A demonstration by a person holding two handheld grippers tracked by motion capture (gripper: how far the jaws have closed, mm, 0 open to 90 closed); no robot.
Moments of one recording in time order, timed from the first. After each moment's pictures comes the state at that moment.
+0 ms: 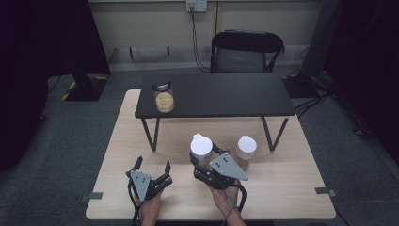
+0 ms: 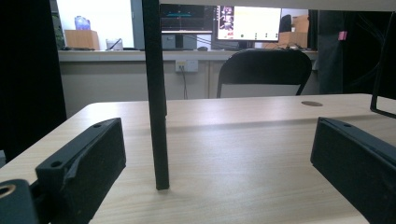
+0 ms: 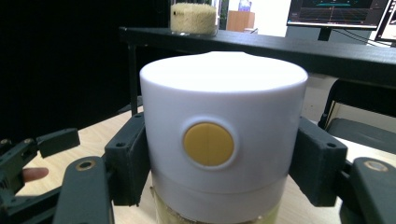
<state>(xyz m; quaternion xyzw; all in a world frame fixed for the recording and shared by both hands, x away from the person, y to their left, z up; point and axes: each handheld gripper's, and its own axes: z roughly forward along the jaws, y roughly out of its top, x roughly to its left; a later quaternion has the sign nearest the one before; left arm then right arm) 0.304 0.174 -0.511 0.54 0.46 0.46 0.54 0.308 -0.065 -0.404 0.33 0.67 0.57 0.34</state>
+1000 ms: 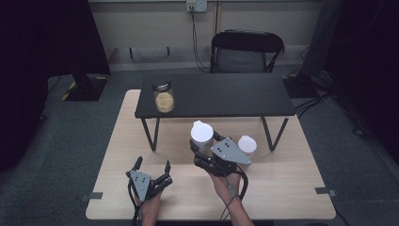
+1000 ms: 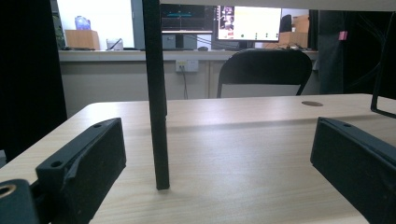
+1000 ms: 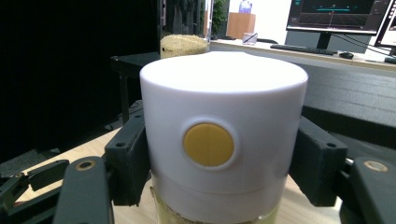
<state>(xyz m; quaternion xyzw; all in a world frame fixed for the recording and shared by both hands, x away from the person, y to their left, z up) 0.304 0.174 -0.511 0.54 0.46 0.46 0.54 0.325 -0.066 -0.368 0.33 0.67 0.57 0.34</state>
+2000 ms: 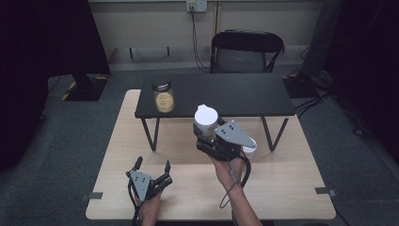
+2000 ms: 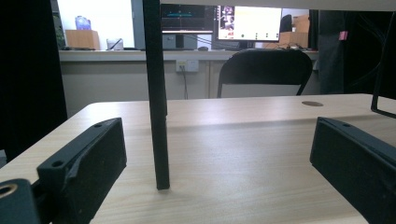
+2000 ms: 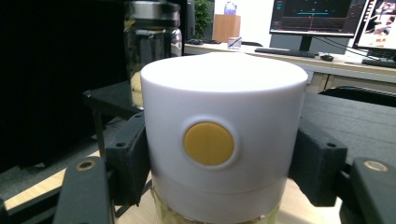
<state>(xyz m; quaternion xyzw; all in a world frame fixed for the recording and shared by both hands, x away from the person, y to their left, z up) 0.304 0.174 -0.511 0.54 0.46 0.46 0.54 0.346 -0.070 -0.330 0.36 0.65 0.57 0.35</state>
